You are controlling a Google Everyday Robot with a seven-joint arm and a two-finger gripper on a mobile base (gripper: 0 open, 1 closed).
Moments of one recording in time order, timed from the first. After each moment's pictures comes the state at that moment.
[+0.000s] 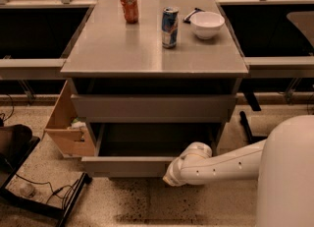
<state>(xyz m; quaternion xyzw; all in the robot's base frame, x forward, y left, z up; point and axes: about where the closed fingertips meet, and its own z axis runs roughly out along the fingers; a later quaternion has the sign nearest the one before) 0.530 -0.050 0.393 -0.48 0.85 0.07 0.20</state>
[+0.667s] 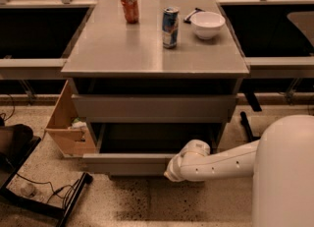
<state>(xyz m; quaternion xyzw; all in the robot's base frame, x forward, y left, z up) 0.554 -0.056 0.383 -0.47 0.86 0.05 0.20</state>
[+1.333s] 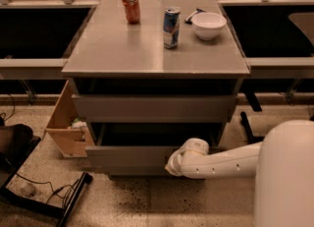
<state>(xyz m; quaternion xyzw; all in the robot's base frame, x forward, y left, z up) 0.588 -0.059 0.379 -0.47 0.85 0.03 0.23</state>
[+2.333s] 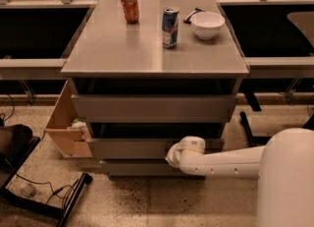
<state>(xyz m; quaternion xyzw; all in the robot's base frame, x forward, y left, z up) 0.641 -0.064 0.377 -0.46 0.84 -0.01 0.29</state>
